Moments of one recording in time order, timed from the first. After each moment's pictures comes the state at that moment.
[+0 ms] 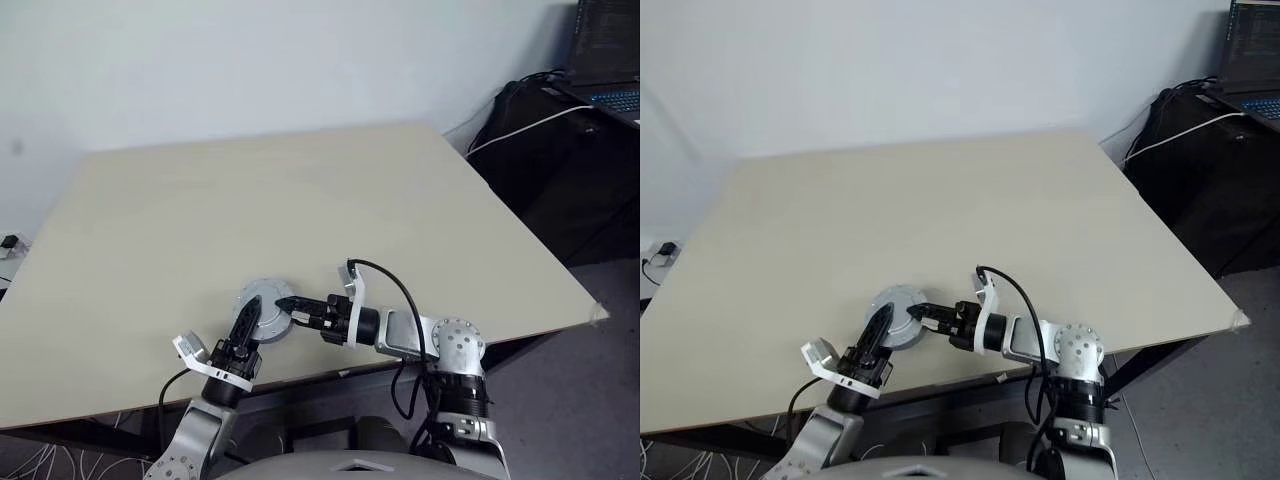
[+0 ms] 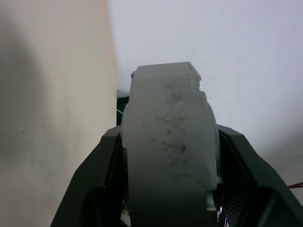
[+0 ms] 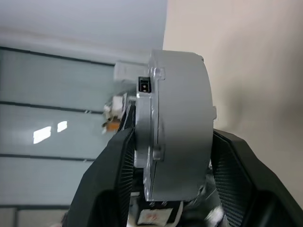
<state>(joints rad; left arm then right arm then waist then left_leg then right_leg) 0.48 -0.10 0.09 -0.28 -1.43 0.55 -0.33 -0.21 0.08 -0.18 -0.04 1.23 1.39 0.05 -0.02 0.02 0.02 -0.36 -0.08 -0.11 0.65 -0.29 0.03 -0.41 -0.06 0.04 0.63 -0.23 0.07</state>
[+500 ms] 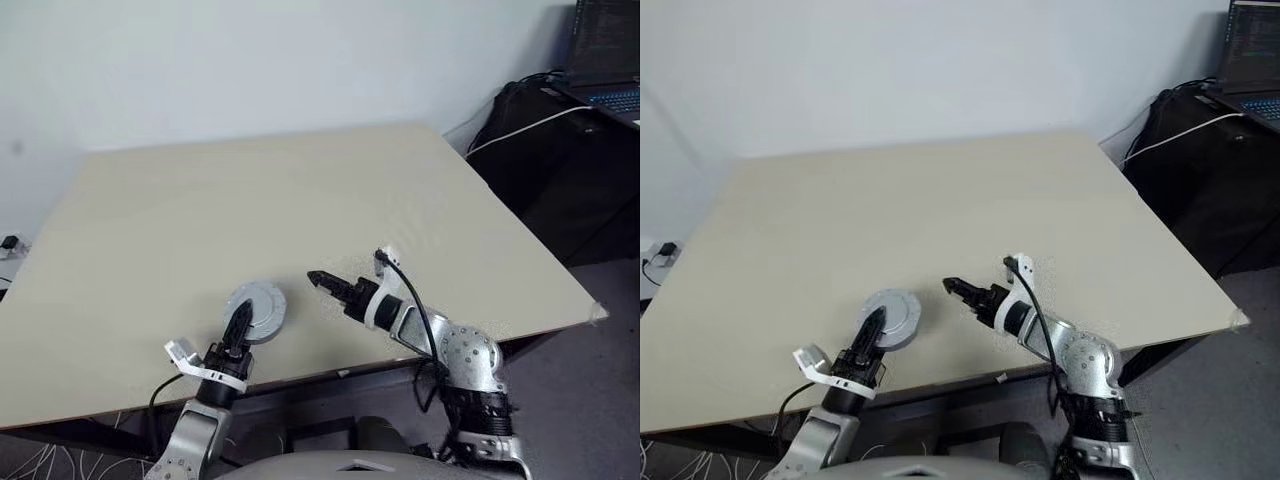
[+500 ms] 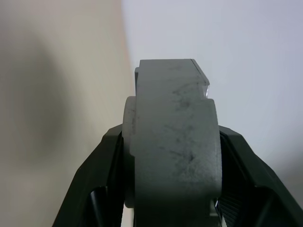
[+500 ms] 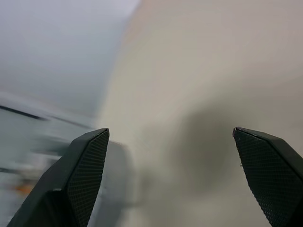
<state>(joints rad) 0.49 -0.11 0.13 -0.27 -1.37 0.44 -0.27 -0.12 -0.15 0.01 -0.25 0.82 0.95 0.17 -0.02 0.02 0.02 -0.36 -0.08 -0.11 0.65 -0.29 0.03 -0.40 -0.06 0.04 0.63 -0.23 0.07</state>
